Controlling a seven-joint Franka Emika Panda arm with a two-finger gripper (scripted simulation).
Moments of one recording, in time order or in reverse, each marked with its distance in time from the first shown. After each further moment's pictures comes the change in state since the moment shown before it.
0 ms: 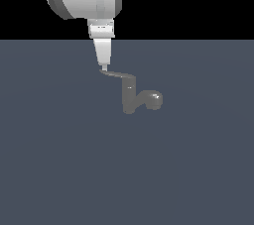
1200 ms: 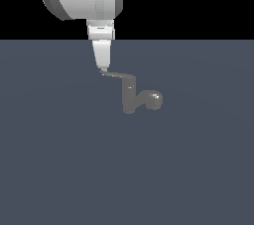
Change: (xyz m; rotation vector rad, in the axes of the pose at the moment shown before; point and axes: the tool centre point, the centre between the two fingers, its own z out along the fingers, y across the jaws) arm -0.002 0.023 0.004 0.005 -0.002 0.023
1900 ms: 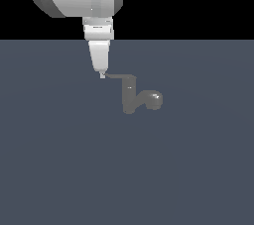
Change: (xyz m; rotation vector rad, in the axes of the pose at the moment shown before) arm -0.006 0.039 -0.001 0.001 0.001 0.002
